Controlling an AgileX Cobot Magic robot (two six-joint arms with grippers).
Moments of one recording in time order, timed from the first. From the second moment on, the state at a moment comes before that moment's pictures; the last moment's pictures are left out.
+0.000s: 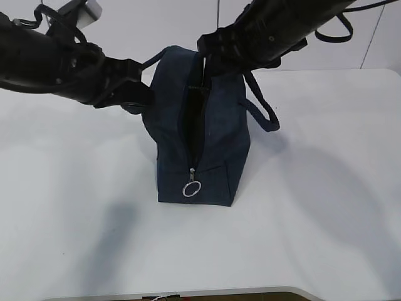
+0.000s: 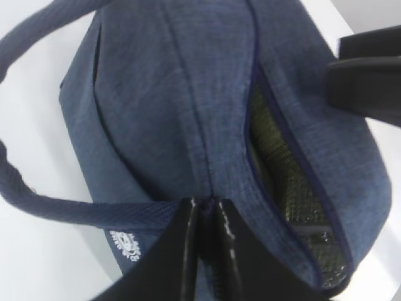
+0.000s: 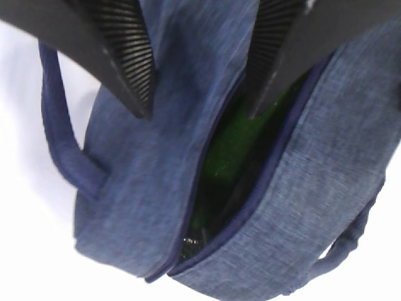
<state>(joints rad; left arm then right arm) -0.39 1.65 -1.11 -1.10 0.48 0.76 0.49 1.76 -1.51 0.04 0.62 0.09</state>
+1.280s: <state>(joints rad) -0.39 1.65 -1.11 -1.10 0.49 0.76 0.49 1.25 -0.93 0.50 0.70 -0.49</state>
